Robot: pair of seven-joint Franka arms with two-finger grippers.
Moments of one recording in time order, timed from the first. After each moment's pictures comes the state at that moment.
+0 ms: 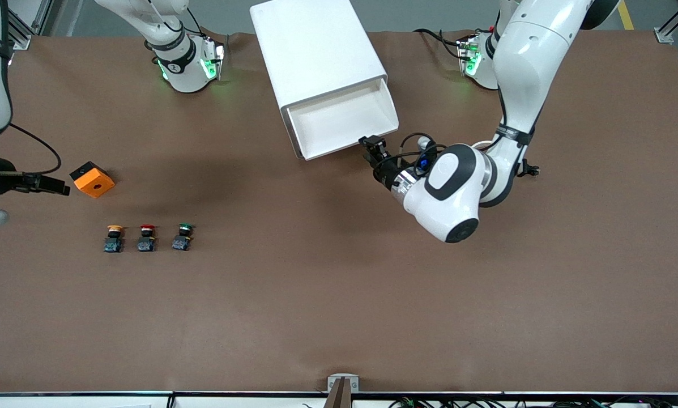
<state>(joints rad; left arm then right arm) -0.38 0.67 -0.12 -1.42 -0.83 1.46 -2.45 -0.15 0.18 -0.08 -1.76 0.00 1.81 -0.14</state>
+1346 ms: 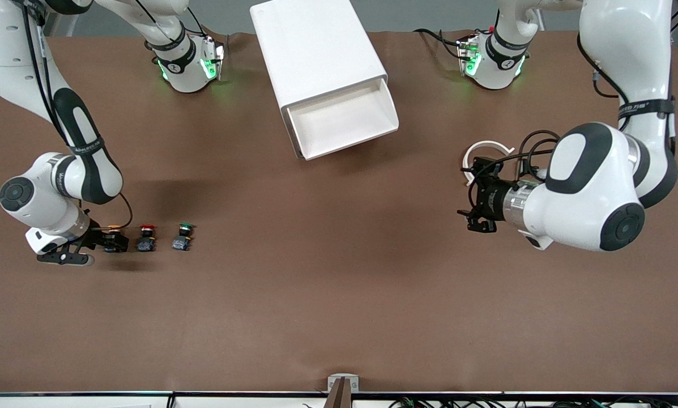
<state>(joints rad) -0.16 0.53 -0.12 -1.23 -0.35 1.38 -1.82 -0.15 0.57 -0.08 -1.99 0.00 2.66 -0.15</state>
